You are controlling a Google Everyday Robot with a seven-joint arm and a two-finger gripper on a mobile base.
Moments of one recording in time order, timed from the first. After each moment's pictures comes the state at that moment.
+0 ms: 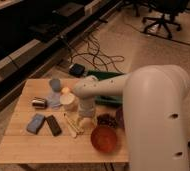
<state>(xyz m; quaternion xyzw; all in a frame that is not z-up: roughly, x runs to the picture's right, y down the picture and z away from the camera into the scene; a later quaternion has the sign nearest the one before) -0.042 0.194 0.813 -0.31 0.30 0.65 0.62</state>
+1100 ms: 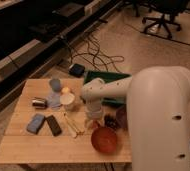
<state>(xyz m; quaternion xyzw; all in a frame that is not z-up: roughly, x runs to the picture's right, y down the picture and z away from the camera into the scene) 0.006 0.206 0.824 -0.29 0.33 0.67 0.60</state>
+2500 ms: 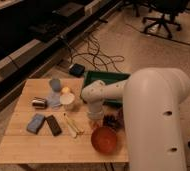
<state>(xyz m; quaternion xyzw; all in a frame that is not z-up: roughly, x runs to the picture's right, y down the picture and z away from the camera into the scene) 0.010 0.209 0.845 -0.28 0.33 0.67 0.60</state>
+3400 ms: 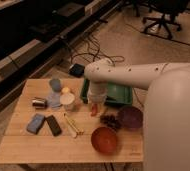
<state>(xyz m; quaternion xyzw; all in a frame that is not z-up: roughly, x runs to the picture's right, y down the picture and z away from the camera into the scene) 0.010 0.096 0.770 -0.29 0.26 0.70 0.60</state>
